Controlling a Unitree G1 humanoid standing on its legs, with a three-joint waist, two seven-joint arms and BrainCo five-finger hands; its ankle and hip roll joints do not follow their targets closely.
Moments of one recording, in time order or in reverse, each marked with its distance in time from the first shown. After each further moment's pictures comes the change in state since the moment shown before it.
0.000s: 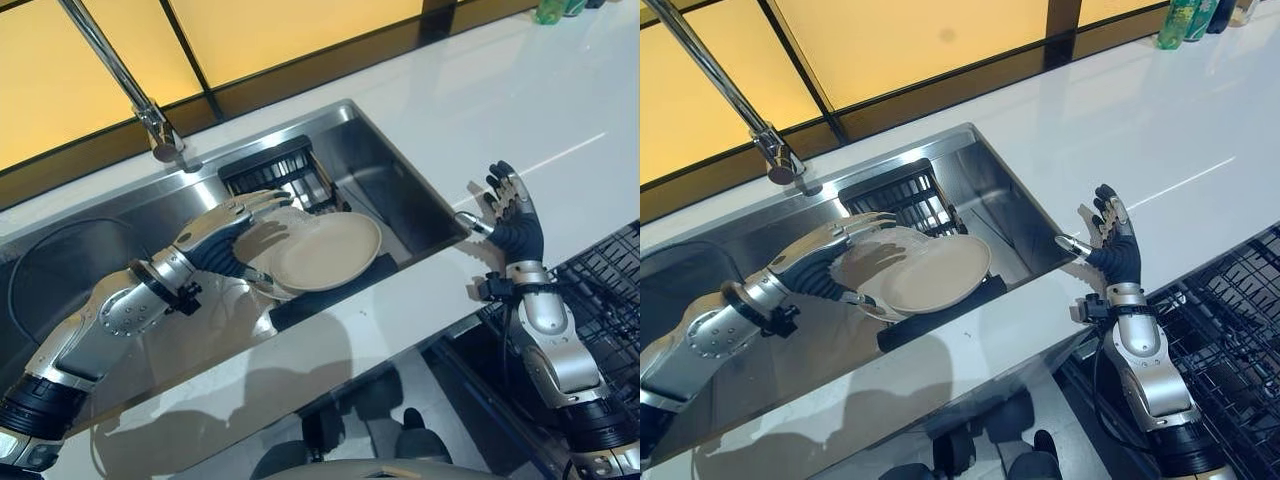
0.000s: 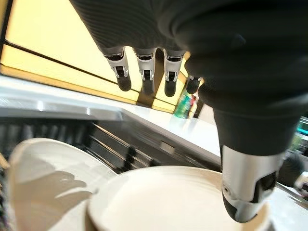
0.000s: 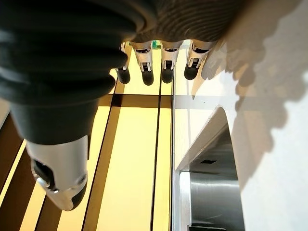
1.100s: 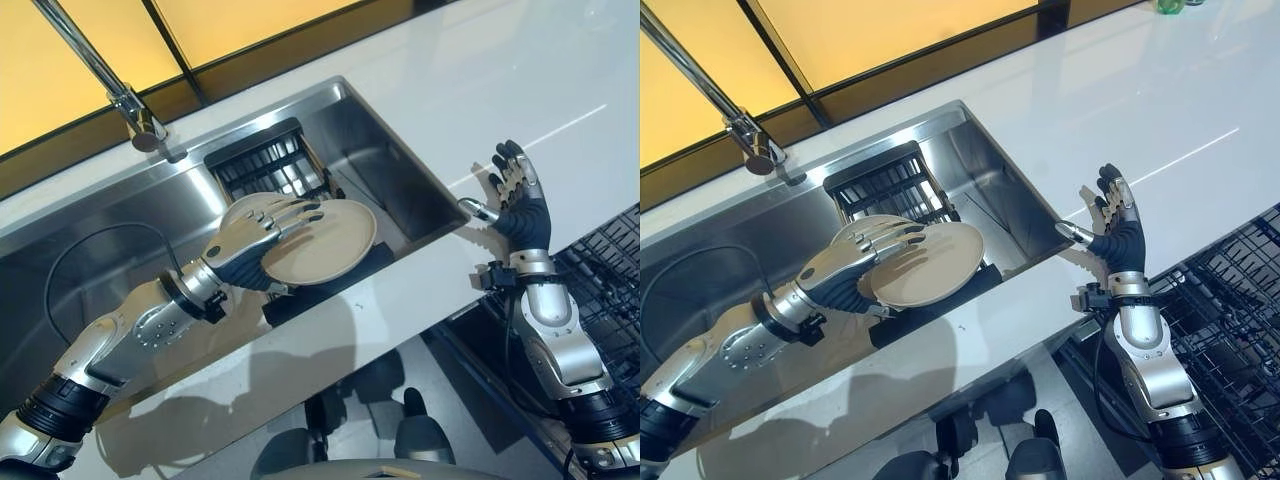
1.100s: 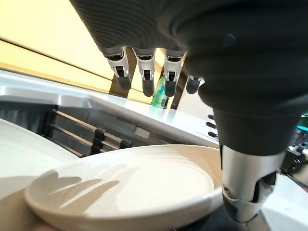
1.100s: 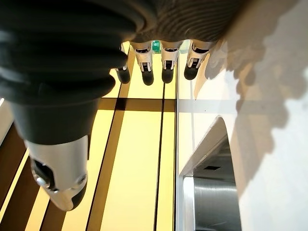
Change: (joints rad) left arm -0.023 -0.042 -0.123 -0.020 0.259 -0.058 0.254; right arm -0.041 -0.023 0.009 -0.031 -0.003 -0.027 -0.036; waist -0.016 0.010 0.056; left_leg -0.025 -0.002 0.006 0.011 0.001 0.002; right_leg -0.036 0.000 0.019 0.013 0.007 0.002
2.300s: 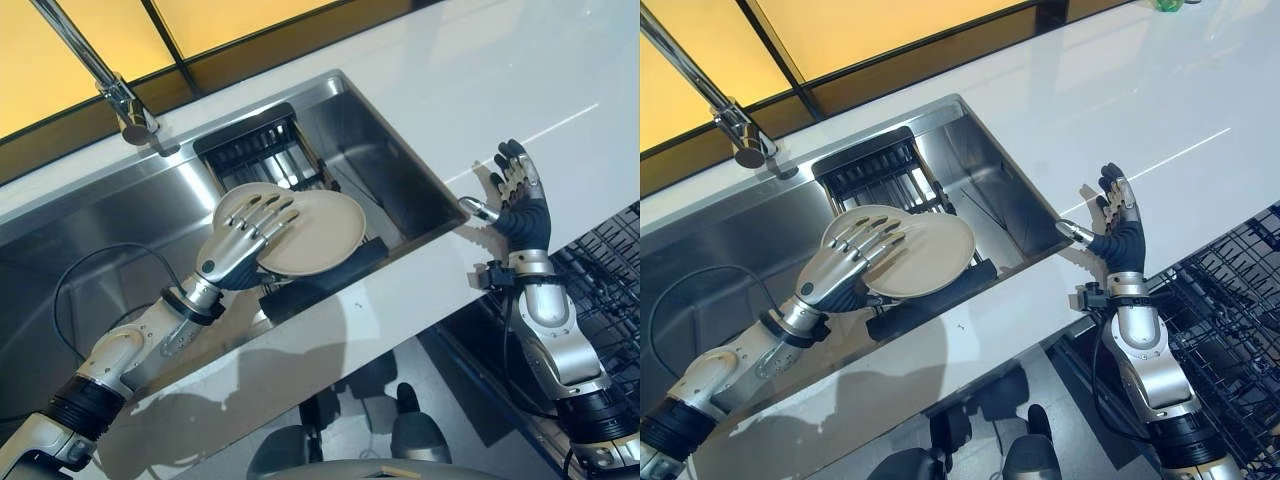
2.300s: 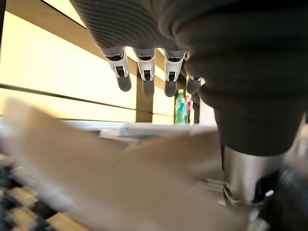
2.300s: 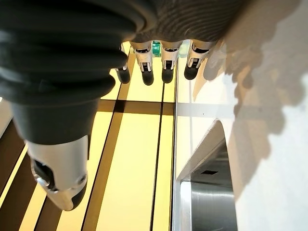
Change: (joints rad) left arm -0.007 -0.050 -0.089 0.238 0.390 0.137 0.454; right arm -0.001 -0.003 0.016 0.004 0.000 -0.015 -0.021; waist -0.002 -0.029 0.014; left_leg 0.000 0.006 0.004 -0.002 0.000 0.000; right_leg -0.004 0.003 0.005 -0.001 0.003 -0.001
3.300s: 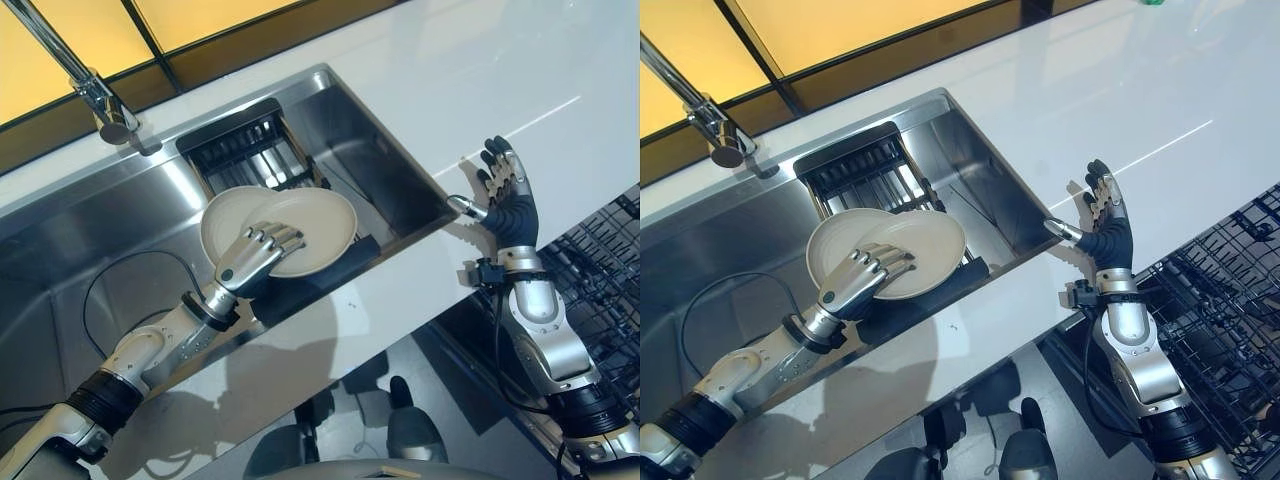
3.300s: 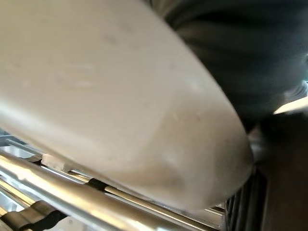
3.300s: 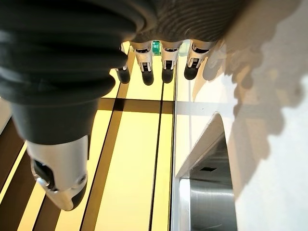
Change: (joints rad) left arm -0.055 -0.043 -0.116 0.056 -0.010 -0.022 0.042; right arm -0.035 0.013 0.041 0.003 -0.001 -0.006 0.000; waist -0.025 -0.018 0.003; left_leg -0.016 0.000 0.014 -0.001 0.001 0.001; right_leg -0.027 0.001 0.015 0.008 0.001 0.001
